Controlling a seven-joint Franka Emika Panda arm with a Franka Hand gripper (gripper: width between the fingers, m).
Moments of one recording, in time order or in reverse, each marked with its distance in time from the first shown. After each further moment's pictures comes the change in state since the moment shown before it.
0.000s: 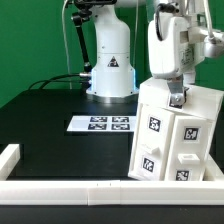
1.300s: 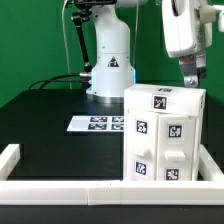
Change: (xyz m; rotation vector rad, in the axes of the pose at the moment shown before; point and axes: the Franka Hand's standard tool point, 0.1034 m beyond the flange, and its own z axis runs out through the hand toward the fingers) arm -0.019 0.003 -0.022 0.013 -0.039 -0.076
